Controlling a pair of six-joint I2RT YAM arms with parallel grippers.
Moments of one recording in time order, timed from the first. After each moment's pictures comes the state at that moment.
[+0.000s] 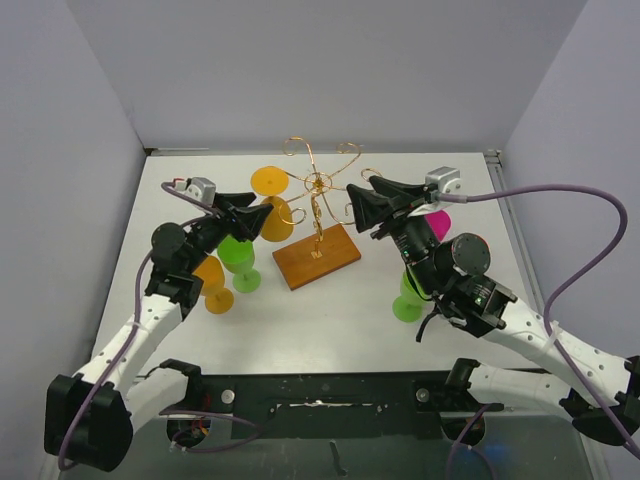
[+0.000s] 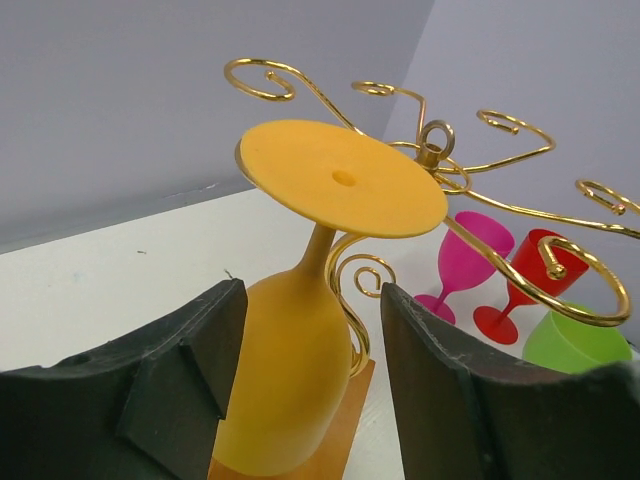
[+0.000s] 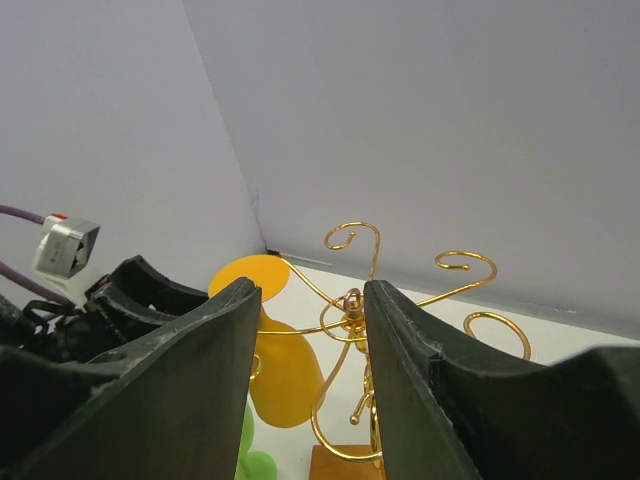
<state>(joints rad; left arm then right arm) -0.28 1.05 0.62 0.66 0.44 -0.39 0.99 0.95 1.05 0.27 0.43 0.06</state>
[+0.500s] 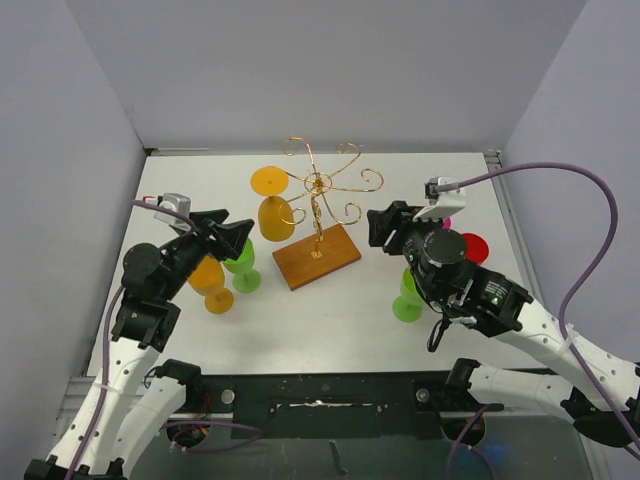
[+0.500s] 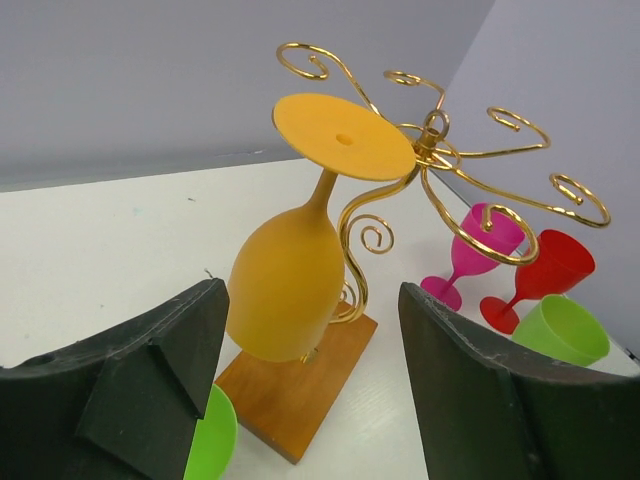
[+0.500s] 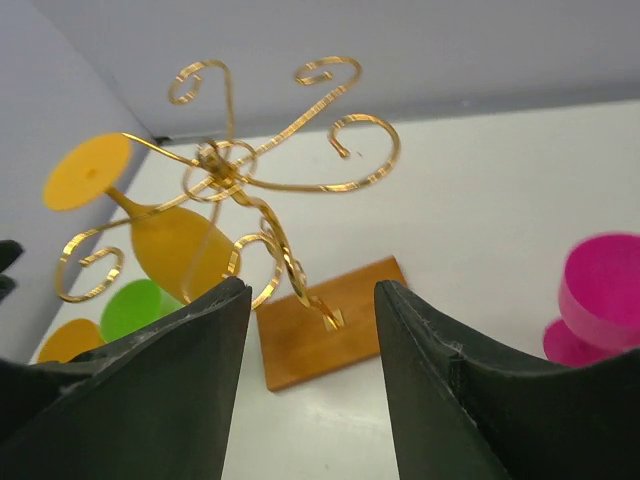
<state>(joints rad) -0.28 0.69 0.69 0.13 0.27 -0.38 0.99 0.93 1.13 -0.25 0.68 0.36</state>
